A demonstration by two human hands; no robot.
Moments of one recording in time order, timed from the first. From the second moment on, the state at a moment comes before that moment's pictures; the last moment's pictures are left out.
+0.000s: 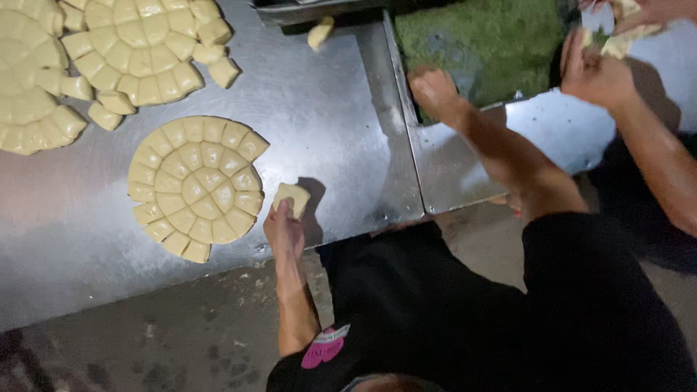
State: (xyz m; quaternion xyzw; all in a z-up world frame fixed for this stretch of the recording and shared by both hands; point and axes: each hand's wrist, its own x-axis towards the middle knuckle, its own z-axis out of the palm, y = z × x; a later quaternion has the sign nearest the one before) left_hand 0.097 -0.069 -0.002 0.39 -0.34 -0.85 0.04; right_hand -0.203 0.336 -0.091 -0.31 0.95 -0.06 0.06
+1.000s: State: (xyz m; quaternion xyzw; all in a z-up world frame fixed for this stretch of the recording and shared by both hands) left_hand -0.178 0.254 -0.031 0.18 -0.40 -0.90 -0.09; right_hand -0.141 0.365 0.054 -0.13 0.92 -0.36 -0.08
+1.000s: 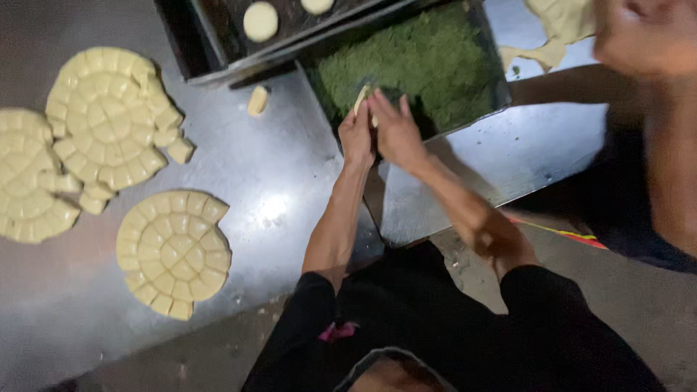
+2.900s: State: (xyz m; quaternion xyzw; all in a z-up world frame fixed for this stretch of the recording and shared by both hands) left_hand -0.057 0.054 0.110 0.06 -0.46 -0.89 0.04; right_hand -0.057 0.203 0.189 -0.34 0.84 -0.39 -0.15
